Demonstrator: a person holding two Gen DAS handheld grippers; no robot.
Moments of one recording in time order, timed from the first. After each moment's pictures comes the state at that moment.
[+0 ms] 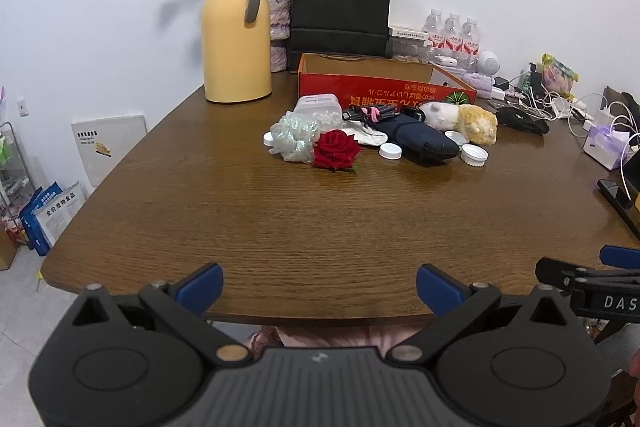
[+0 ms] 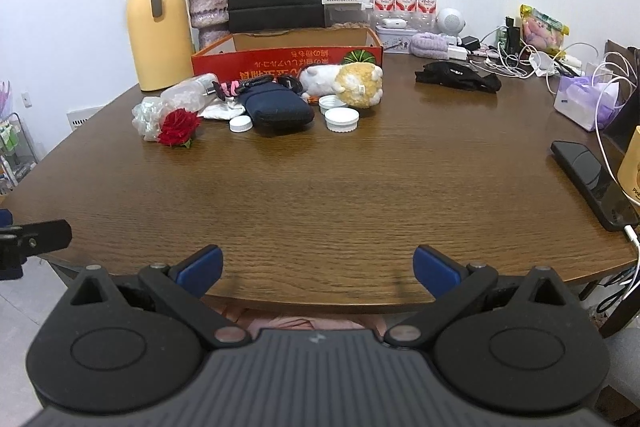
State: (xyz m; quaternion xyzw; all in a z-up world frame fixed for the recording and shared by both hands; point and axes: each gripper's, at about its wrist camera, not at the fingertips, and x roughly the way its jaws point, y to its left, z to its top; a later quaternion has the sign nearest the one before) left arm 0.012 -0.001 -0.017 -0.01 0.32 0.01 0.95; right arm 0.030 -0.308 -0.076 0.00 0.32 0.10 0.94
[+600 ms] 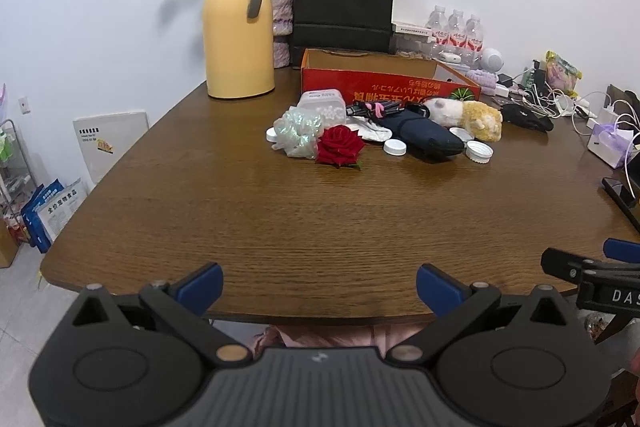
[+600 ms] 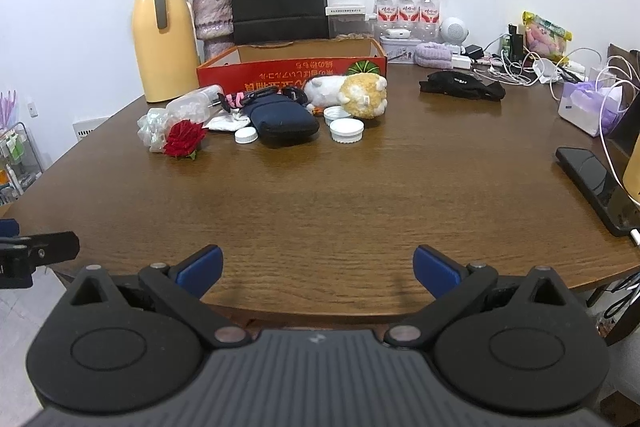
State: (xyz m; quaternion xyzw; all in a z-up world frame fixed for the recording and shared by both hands) left arm 0.018 0.001 -0.021 -0.01 0.33 0.01 0.95; right arm 0.032 -0.309 -0.077 0.00 0.30 0.10 0.95
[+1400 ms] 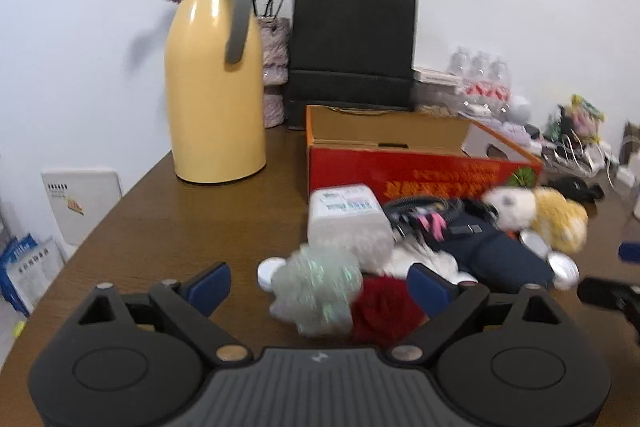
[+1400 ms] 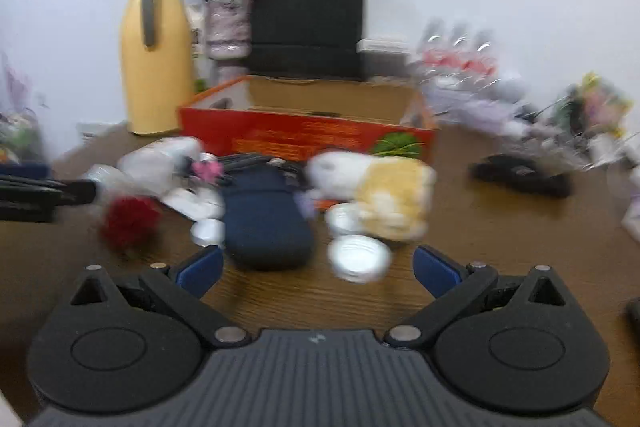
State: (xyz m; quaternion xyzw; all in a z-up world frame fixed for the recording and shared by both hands) left arm 0.214 0.036 -0.030 -0.02 0.25 -0.01 0.97; right arm 0.197 -0.284 -0.066 -0.02 0.25 0.20 0.95
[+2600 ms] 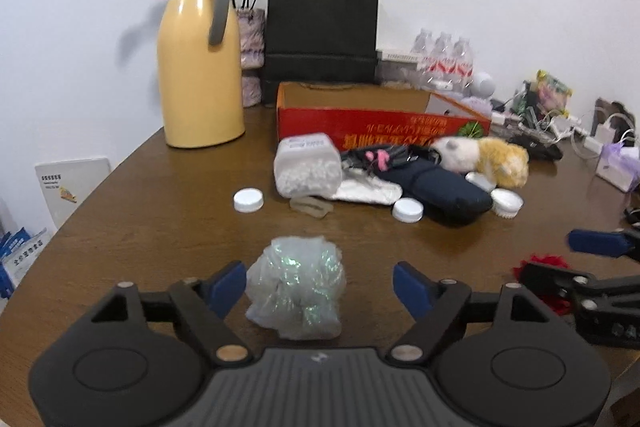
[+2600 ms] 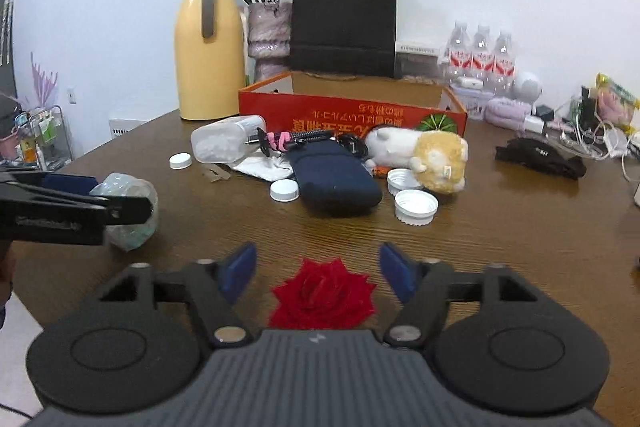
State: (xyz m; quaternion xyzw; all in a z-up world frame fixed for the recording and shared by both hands) left arm 0.132 0.013 -0.048 0.00 0.27 -0.03 0.96; right arm 0.109 -0.265 -0.096 -0.06 0.24 0.19 0.95
